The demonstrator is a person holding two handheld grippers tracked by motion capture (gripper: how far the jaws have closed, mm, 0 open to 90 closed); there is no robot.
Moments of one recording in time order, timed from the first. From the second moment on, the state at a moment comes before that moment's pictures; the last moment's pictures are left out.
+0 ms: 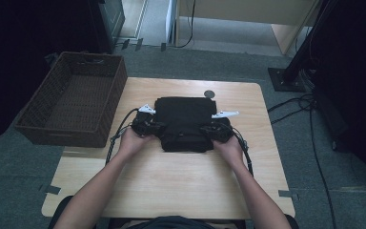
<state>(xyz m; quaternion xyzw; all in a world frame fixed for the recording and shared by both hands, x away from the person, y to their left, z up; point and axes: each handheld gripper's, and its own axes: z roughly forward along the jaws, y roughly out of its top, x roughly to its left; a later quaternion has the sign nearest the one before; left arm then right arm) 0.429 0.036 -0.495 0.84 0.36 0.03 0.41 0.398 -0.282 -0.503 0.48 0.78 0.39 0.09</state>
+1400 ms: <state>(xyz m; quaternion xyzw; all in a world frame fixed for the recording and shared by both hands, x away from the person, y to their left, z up) 0.420 0.028 -0.473 0.85 0.33 0.02 0.41 0.373 -0.243 -0.473 0.45 0.78 0.42 0.11</state>
